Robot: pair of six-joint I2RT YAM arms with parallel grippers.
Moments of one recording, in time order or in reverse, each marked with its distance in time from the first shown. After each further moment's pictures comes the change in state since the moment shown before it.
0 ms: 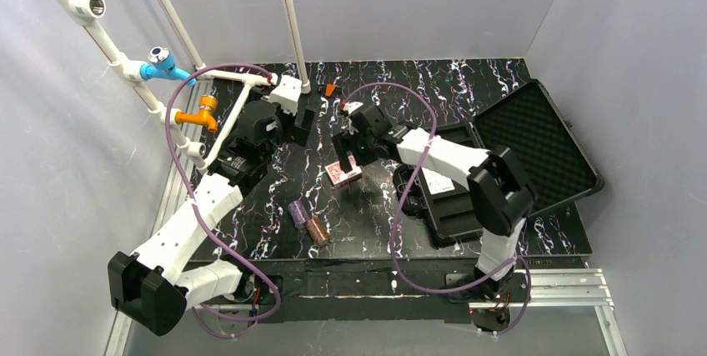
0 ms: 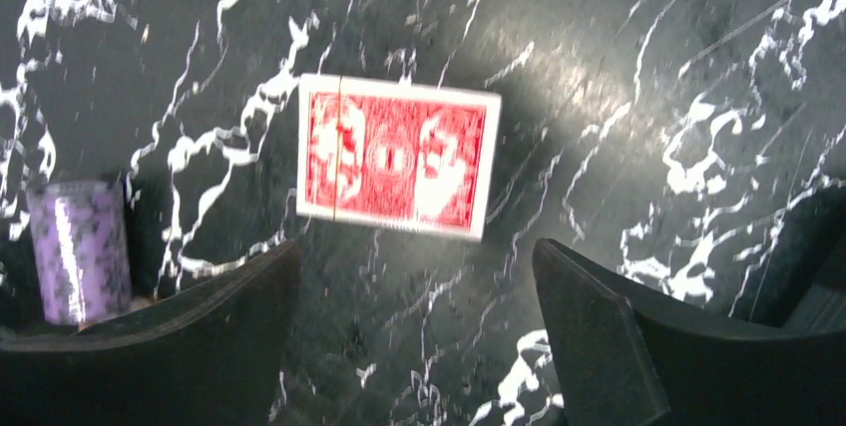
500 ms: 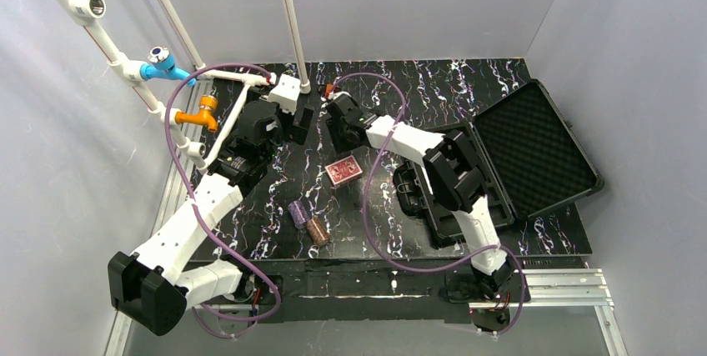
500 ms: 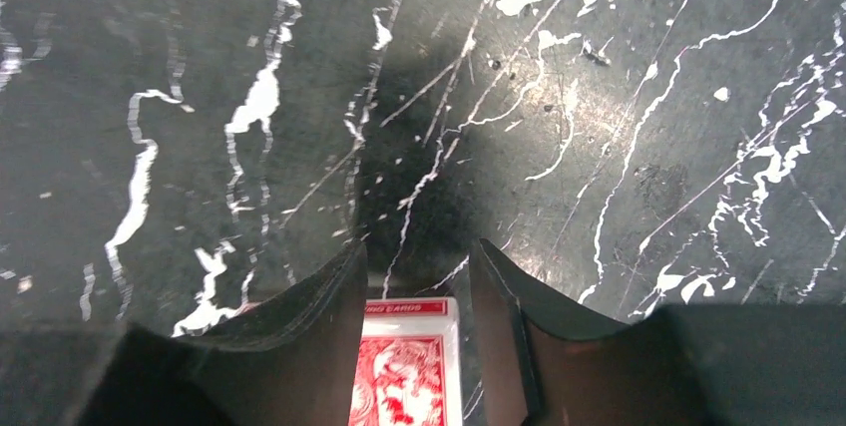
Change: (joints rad) left arm 0.000 0.000 0.000 0.005 -0.046 0.010; right arm -0.002 0.378 0.412 -0.064 0.195 0.055
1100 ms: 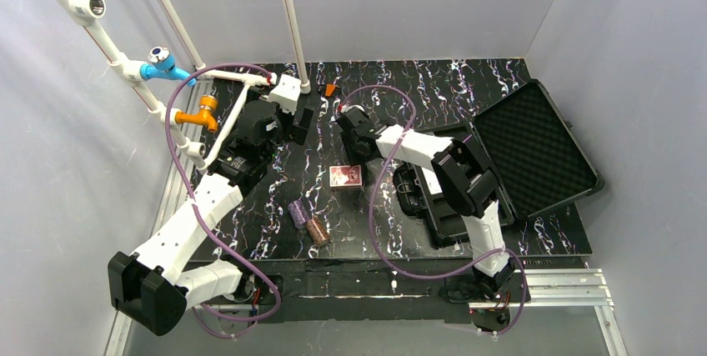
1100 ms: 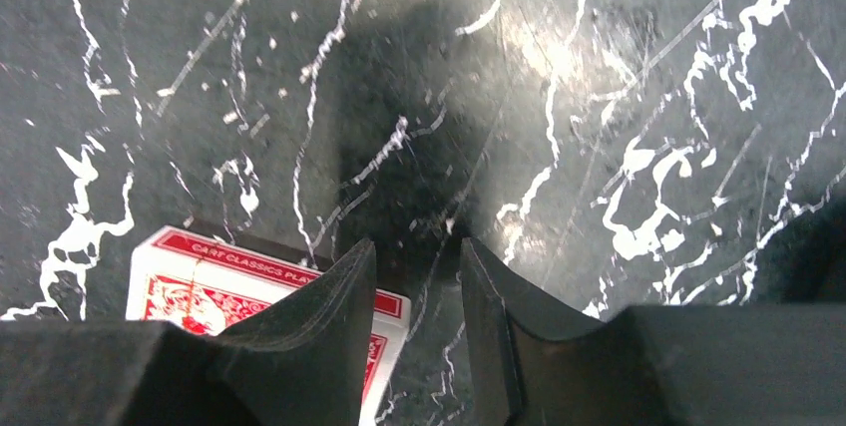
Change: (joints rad) left arm 0.000 0.000 0.000 0.002 -0.002 0.012; right arm -0.003 -0.076 -0.206 0.020 0.034 0.025
